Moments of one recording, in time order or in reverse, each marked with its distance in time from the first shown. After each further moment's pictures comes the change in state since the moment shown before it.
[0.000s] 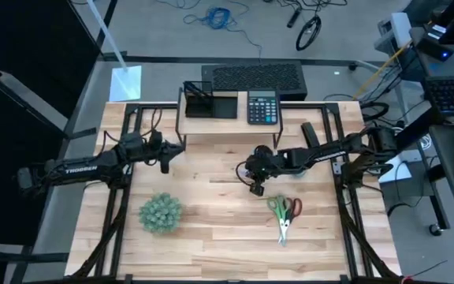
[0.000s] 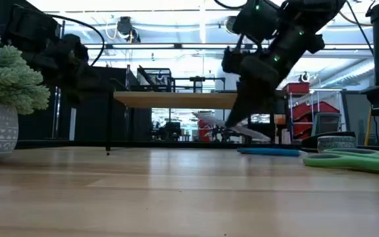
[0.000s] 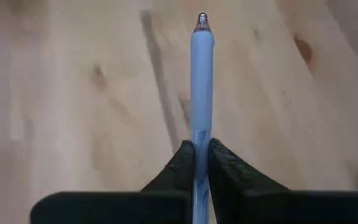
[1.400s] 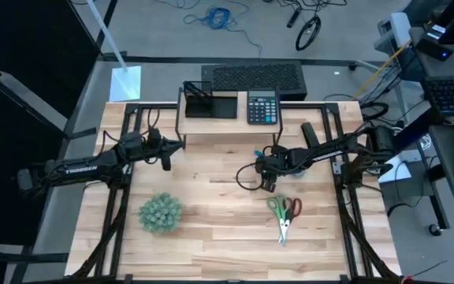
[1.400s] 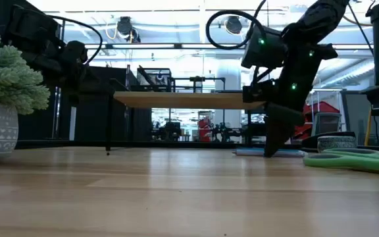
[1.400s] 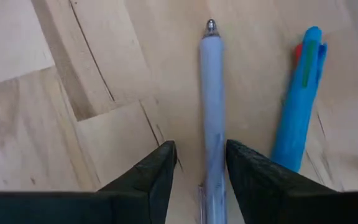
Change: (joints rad) left arm 0.041 0.000 0.000 -0.010 -0.148 0.072; right arm -0.033 0.067 -0.054 -0.324 0.162 0.020
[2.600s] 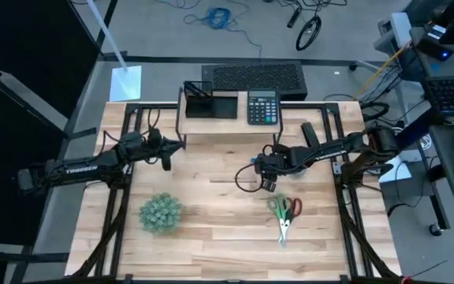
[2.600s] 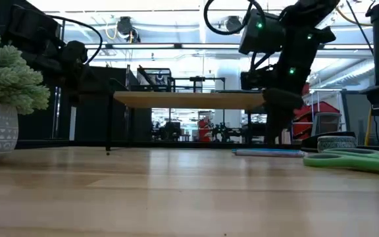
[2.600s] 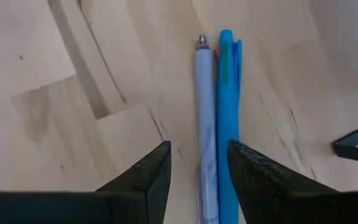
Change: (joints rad) left arm 0.000 0.000 0.000 0.000 0.000 0.000; right arm 0.014 -0.068 0.087 -0.141 0.028 0.037
